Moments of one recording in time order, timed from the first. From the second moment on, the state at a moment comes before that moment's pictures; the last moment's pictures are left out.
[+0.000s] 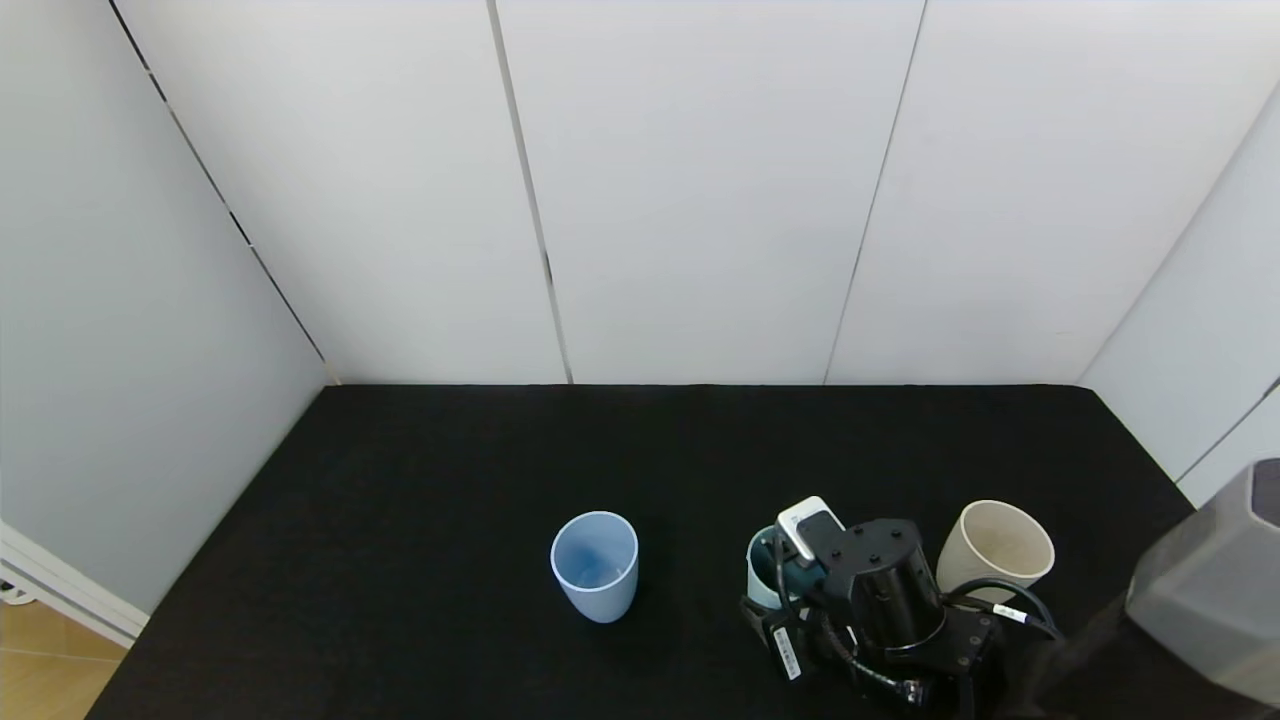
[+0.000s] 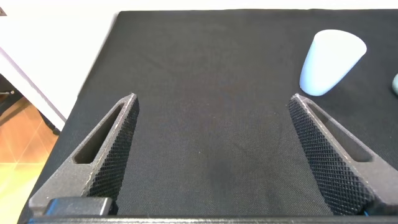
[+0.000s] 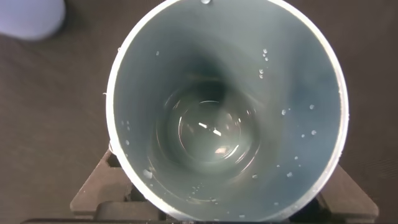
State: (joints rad) left arm 0.00 0.00 0.00 0.00 0.02 -0.01; right arm 0.73 2.08 -0.65 -0.83 -0.28 0.09
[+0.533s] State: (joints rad) left arm 0.00 0.00 0.00 0.00 0.02 -0.01; right arm 0.73 2.09 -0.65 -0.83 -0.28 0.09
